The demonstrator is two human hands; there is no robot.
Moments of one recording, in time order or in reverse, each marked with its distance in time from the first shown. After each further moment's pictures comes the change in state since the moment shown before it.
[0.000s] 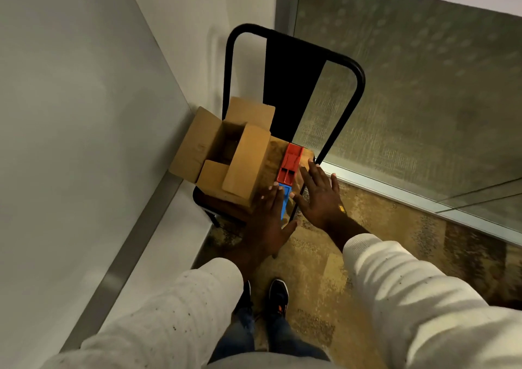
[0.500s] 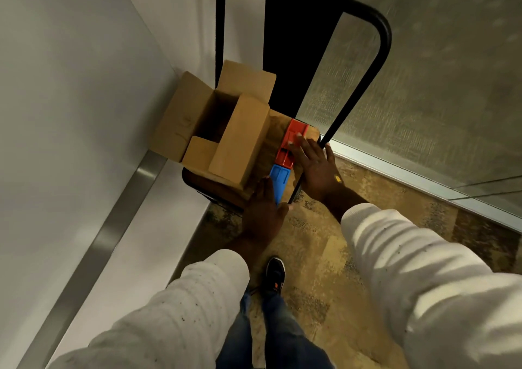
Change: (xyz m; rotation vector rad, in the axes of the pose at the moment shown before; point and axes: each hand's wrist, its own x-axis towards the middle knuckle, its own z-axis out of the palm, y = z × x) left_hand 0.018 -0.015 0.064 -0.020 -0.010 -0.332; right_hand 0.057 0.030 0.025 -0.099 -0.109 -0.186
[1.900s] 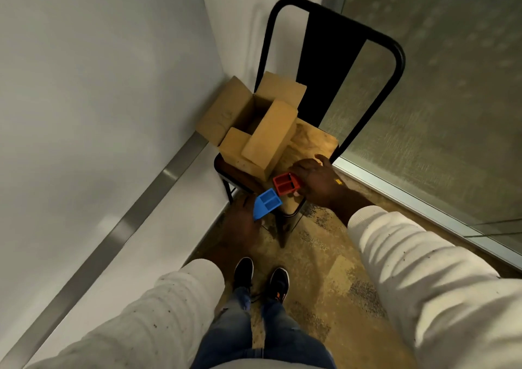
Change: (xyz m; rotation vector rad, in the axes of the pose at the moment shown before) left_hand -0.098 -0.051 -0.057 0.004 0.107 -0.102; right_hand -0.034 -0.055 -0.034 -0.085 -0.026 -0.348
